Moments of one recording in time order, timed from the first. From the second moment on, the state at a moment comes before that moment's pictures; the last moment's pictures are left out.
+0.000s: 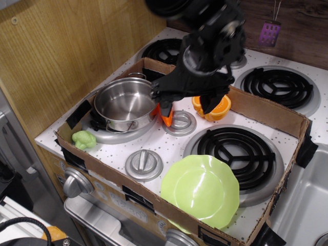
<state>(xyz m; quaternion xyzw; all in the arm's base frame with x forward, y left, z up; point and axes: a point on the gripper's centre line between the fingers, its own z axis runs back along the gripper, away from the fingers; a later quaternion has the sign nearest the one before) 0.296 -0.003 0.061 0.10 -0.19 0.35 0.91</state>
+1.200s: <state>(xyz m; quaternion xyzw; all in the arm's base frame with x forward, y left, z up) 0.307 0.024 0.015 0.06 -0.25 0.32 0.91</state>
